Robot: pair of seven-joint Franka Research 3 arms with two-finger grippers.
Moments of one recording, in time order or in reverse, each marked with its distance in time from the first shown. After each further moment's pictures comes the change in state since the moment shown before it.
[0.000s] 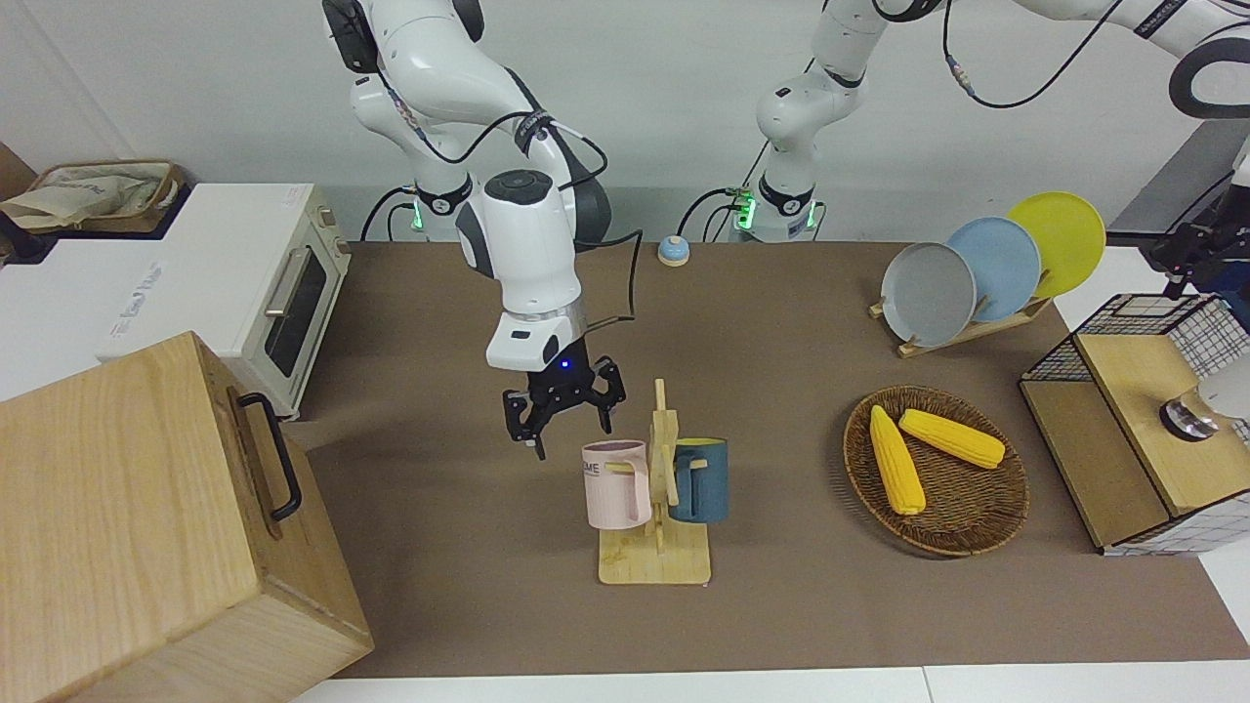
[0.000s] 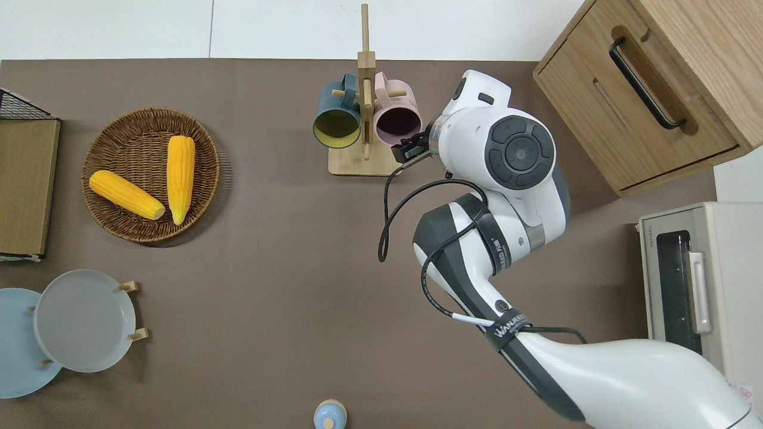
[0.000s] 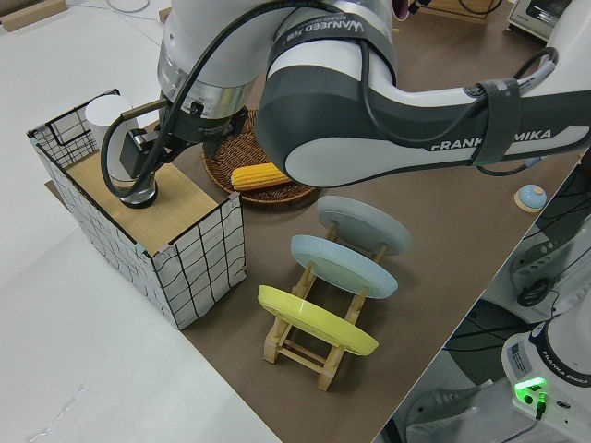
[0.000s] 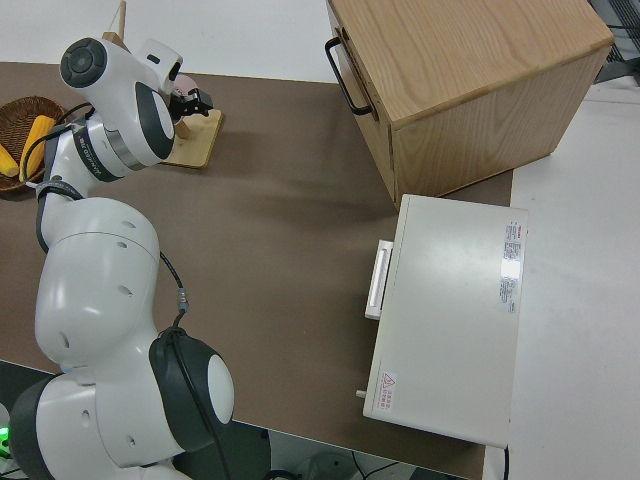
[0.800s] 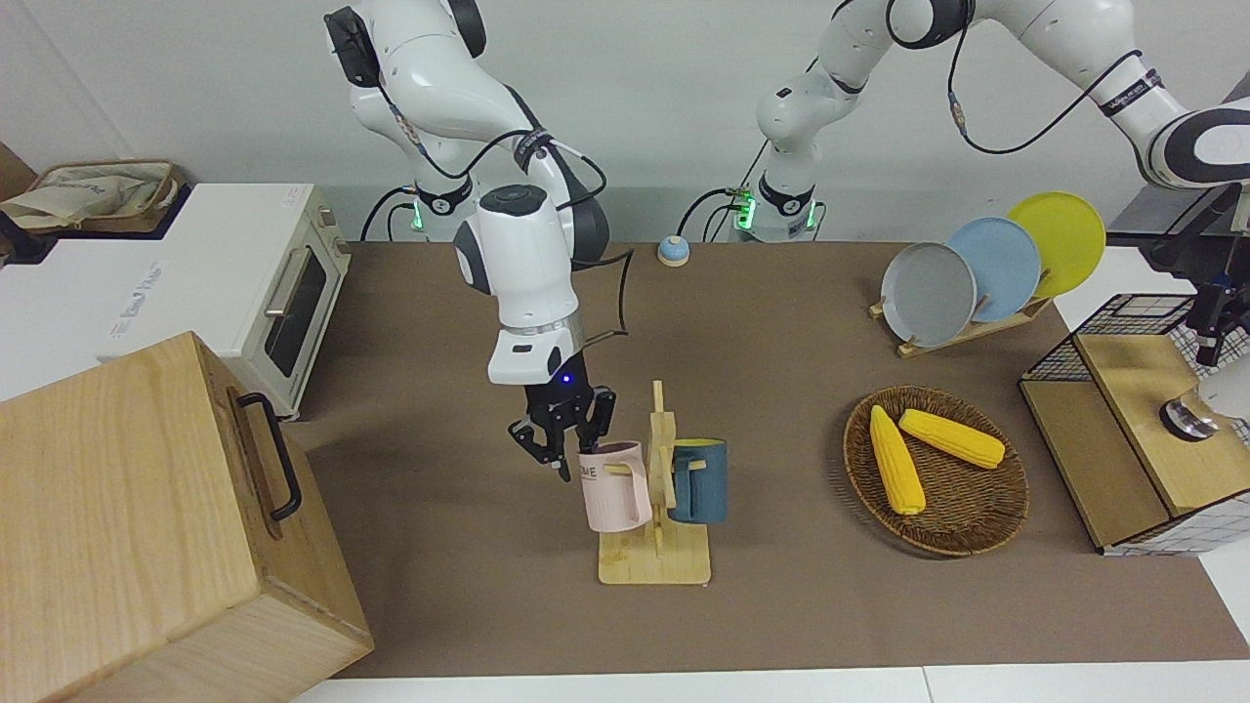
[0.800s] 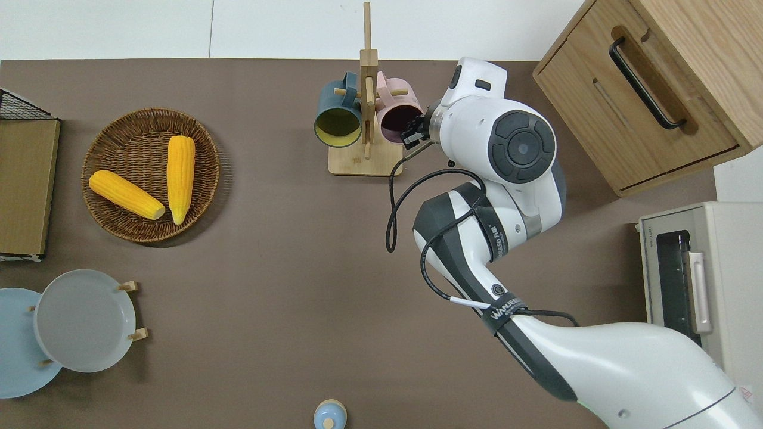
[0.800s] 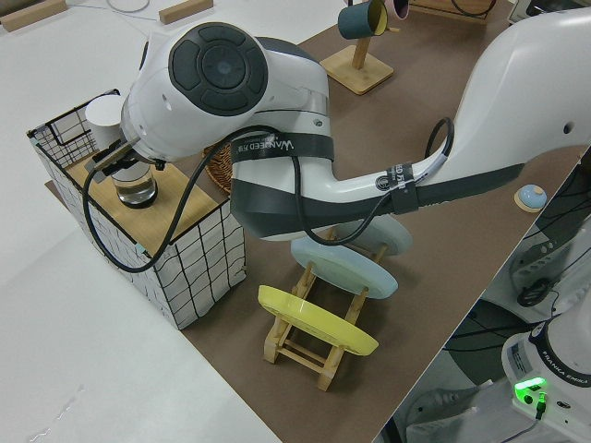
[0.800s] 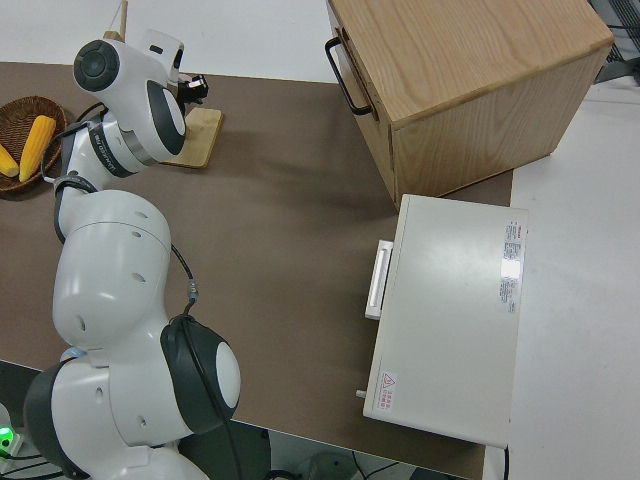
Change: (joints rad) left arm 0.013 0.133 -0.023 -0.002 -0.431 0.271 0.144; right arm -0.004 0.053 -0.006 0.059 -0.007 0.066 -0.112
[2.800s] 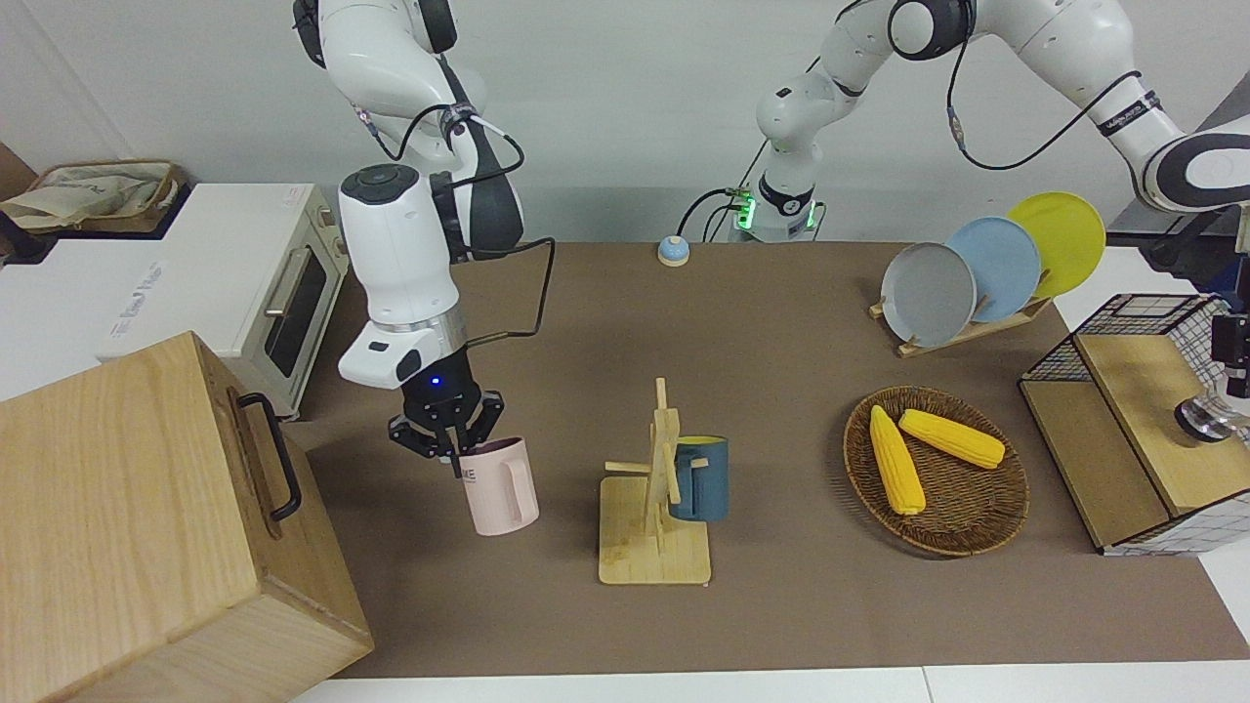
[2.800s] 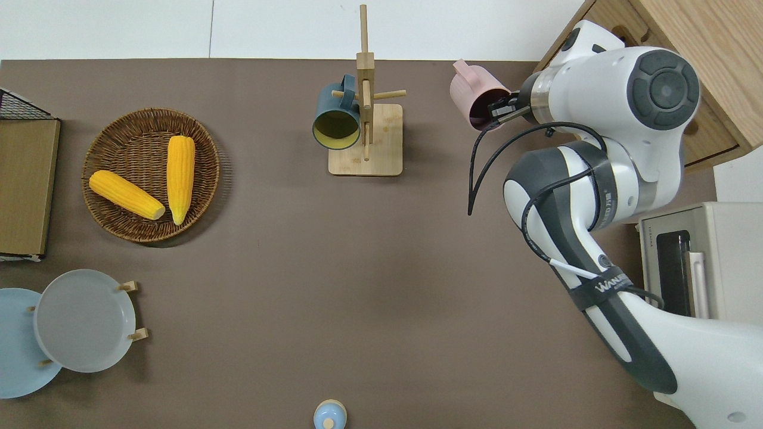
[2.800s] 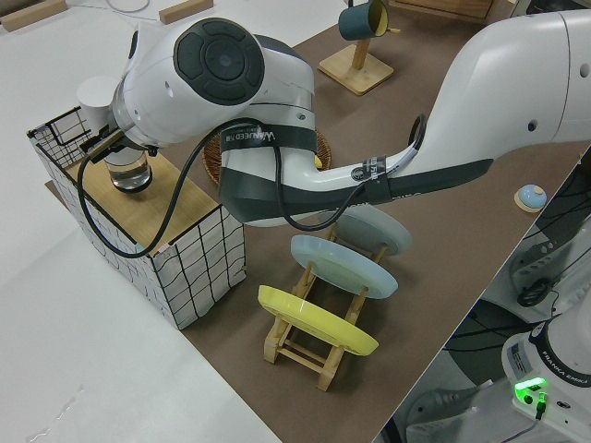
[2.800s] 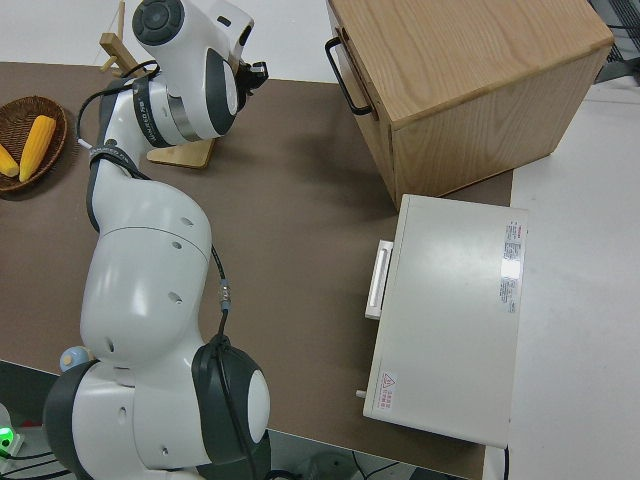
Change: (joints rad) left arm -0.008 0.055 -0.042 0.051 0.026 0.112 -0.094; right arm -0.172 -0.073 -0.004 0.027 0.070 -0.204 -0.037
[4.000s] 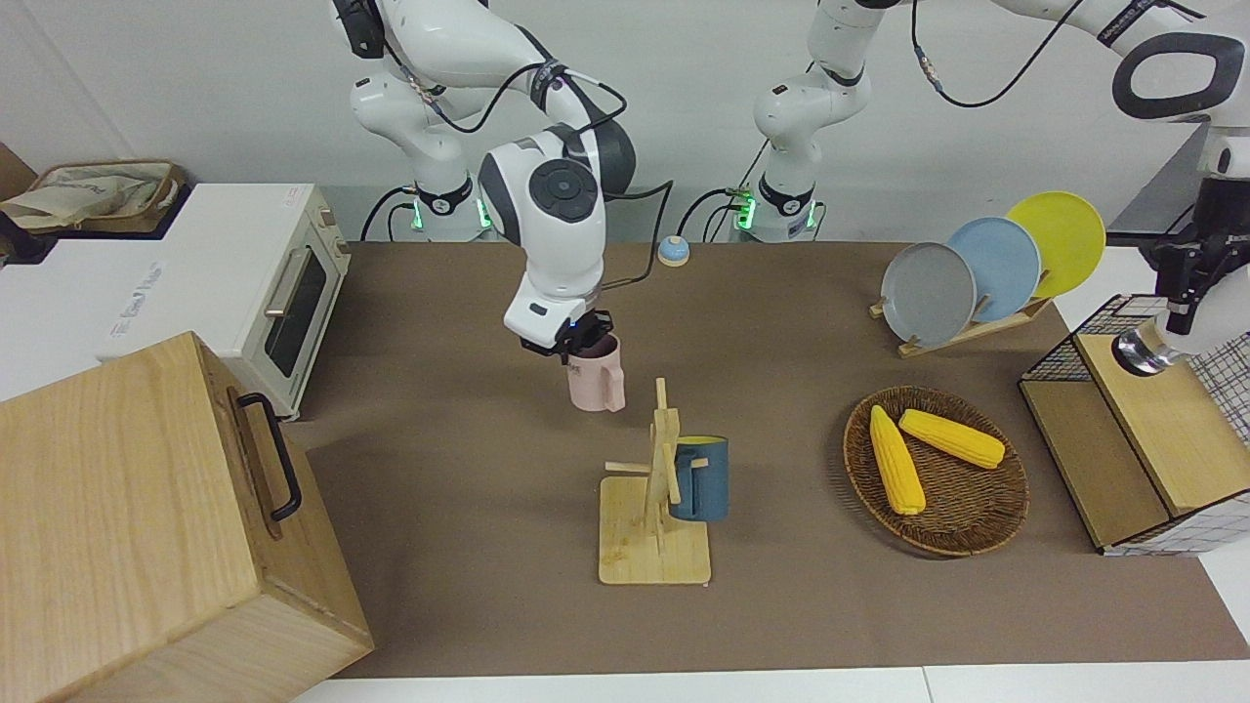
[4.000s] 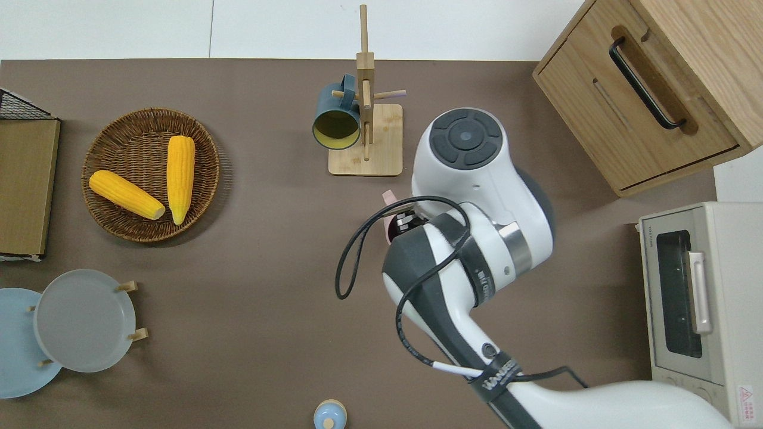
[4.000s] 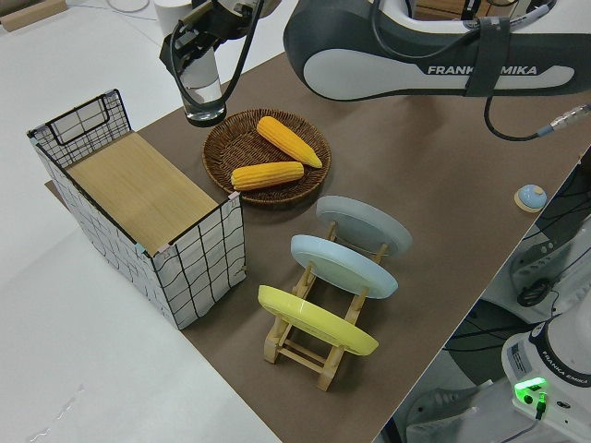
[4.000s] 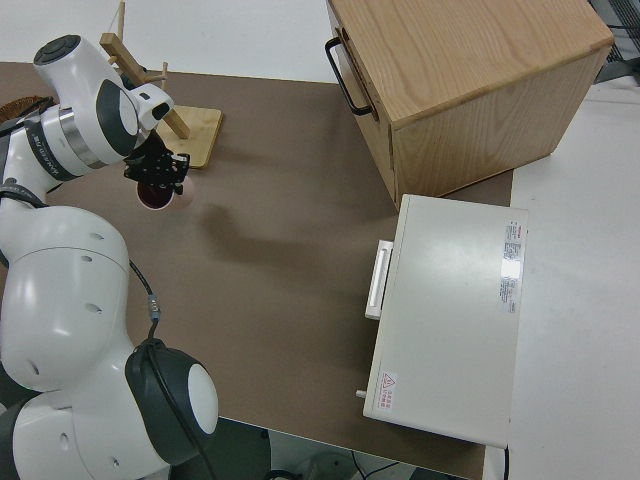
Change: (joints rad) left arm -0.126 -0.295 -0.031 -0.136 0.360 -0.204 -0.460; right arm 0.259 -0.047 0.019 -0.059 0.059 -0.508 0.395
